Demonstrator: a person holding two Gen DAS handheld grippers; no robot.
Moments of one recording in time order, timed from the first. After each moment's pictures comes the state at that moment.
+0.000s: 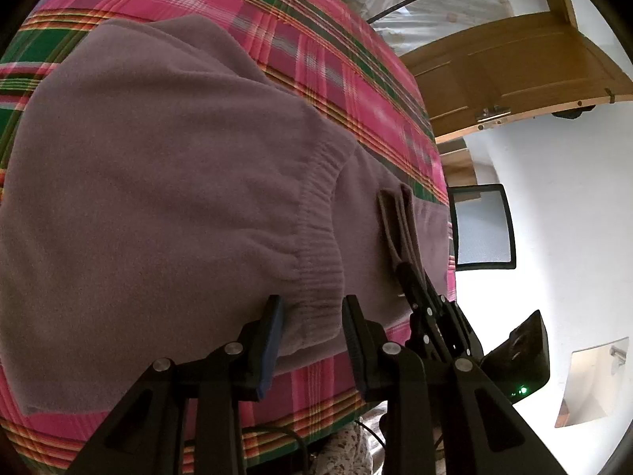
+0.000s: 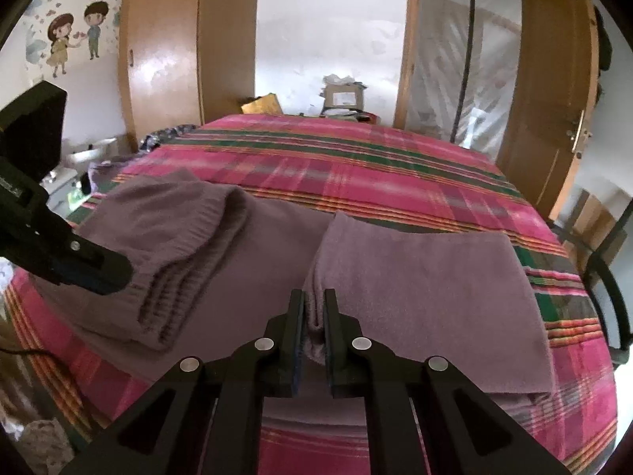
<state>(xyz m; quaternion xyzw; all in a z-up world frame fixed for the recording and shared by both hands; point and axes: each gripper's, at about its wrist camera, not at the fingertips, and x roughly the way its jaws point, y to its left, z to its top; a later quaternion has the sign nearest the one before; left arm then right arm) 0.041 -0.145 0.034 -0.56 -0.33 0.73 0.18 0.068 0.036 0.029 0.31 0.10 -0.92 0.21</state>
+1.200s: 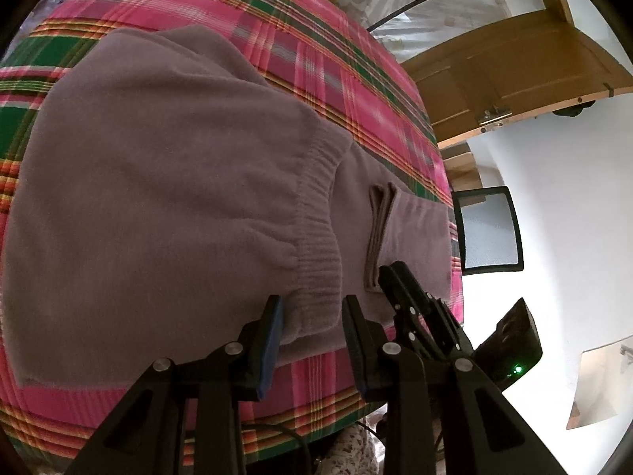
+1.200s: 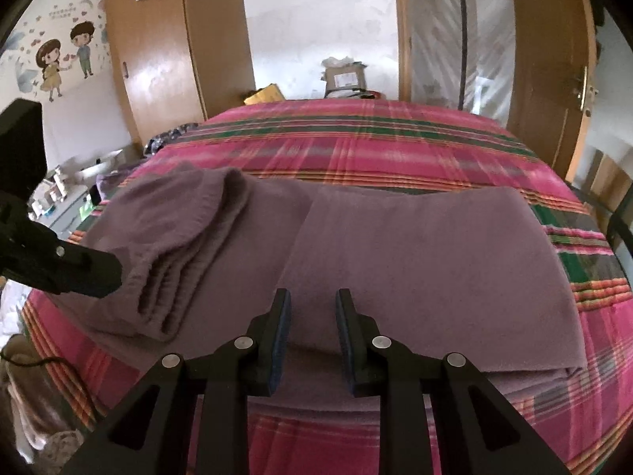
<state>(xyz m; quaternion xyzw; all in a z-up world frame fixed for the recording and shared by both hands) 0.053 -0.137 0.042 -0.55 -0.32 0.75 0.16 0.063 0.053 0.011 0.35 0.05 -0.91 0.22</state>
